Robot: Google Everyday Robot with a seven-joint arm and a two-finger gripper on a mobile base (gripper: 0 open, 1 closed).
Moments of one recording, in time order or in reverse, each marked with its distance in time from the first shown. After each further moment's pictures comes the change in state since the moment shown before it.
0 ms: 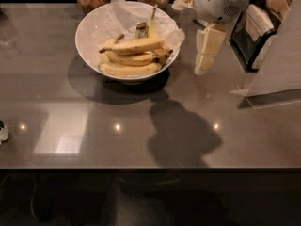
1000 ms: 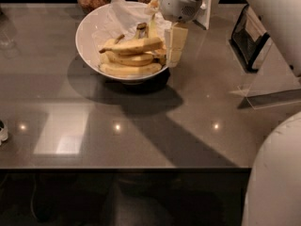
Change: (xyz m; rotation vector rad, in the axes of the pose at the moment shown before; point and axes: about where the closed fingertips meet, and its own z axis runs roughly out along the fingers) arm -0.023 -0.061 0.077 -0.085 -0.010 -0.080
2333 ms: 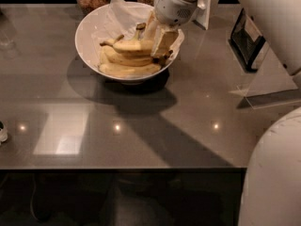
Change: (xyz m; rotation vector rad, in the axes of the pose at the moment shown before) arm -0.009 0.007 0.007 -0.047 0.008 -0.027
